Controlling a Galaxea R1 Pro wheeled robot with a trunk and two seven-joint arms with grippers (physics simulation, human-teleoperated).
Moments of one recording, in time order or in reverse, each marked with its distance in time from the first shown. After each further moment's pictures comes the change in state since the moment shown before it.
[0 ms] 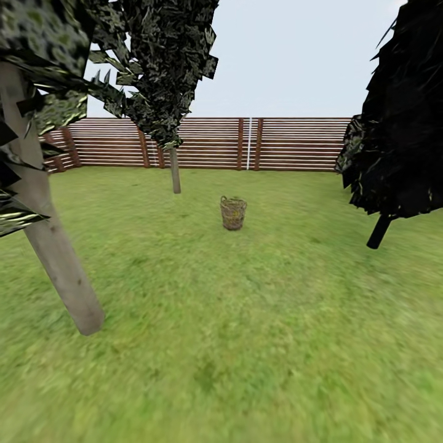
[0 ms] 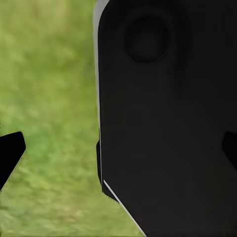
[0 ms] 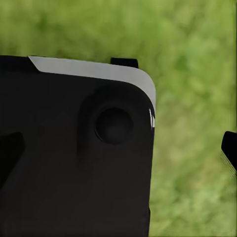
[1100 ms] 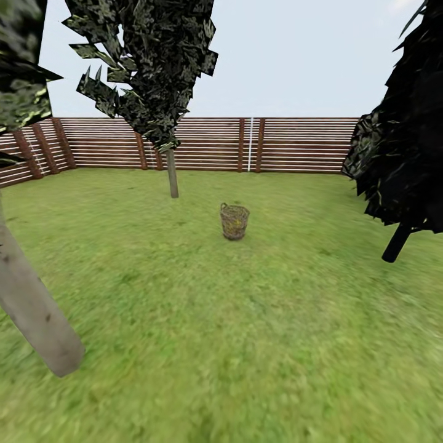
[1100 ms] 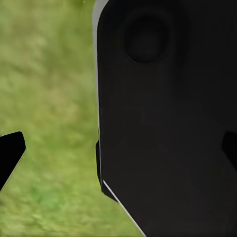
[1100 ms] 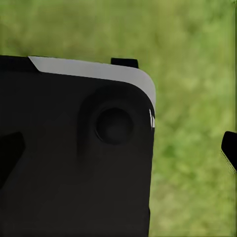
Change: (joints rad) left arm 0.000 -0.001 0.000 0.000 -0.001 0.000 0.000; right arm 0.000 0.000 0.000 0.000 0.001 0.000 0.000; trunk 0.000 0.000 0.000
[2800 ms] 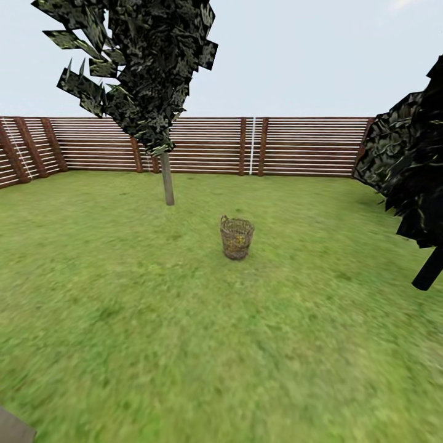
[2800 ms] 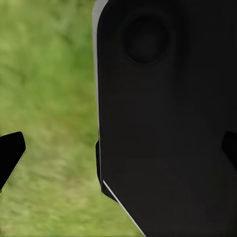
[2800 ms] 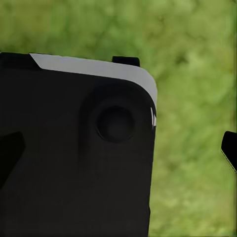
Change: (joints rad) left arm 0.000 0.000 0.001 0.000 0.000 0.000 0.000; right arm 0.000 0.000 0.004 0.001 0.005 0.004 0.004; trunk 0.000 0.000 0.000
